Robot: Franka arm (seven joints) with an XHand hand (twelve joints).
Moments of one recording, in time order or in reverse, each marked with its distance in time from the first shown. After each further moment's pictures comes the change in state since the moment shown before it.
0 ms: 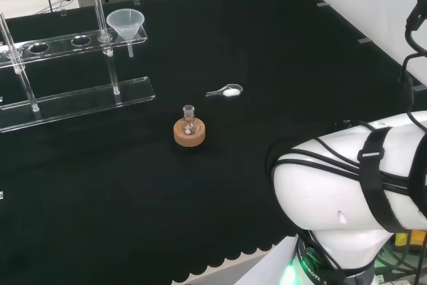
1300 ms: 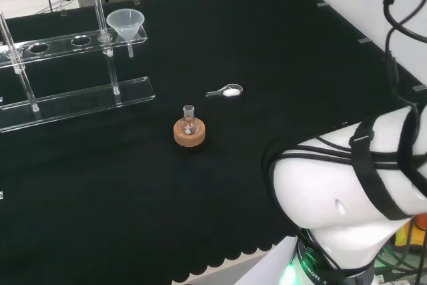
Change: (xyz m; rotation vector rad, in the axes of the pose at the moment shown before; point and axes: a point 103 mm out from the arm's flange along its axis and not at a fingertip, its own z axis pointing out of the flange) arm -0.011 0.055 0.032 0.055 0.000 0.026
